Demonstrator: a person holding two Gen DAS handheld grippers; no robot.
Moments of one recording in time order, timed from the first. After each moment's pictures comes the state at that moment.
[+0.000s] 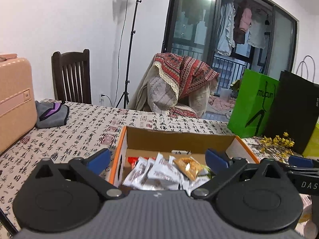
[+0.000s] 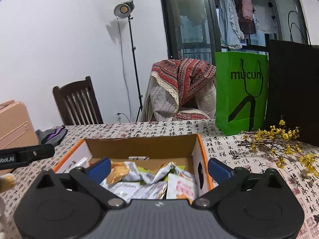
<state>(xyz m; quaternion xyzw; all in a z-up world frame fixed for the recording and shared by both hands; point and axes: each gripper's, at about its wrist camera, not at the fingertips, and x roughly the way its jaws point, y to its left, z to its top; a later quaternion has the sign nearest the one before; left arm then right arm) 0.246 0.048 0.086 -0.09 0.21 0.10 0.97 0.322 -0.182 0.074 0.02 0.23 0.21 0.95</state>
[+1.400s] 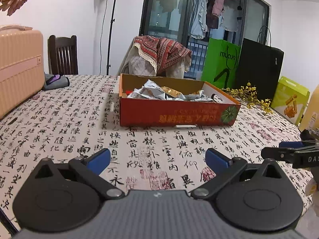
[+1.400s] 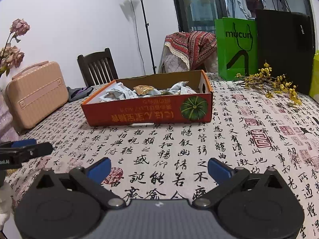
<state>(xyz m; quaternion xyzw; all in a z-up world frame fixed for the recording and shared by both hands) 0.066 0.030 0.010 -0.07 0.24 0.02 0.97 0.152 -0.234 0.011 0.03 0.30 0.24 0.92</state>
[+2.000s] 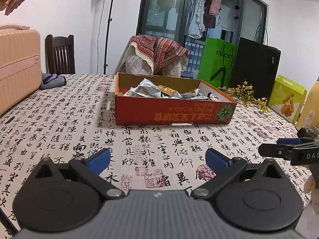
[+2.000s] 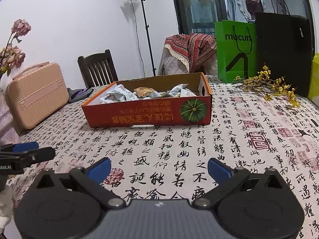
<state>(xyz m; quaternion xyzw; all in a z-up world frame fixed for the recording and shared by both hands) 0.065 0.025 0.009 -0.07 0.24 0.01 0.97 0.149 -0.233 0.014 0.02 0.29 0.24 0.92</state>
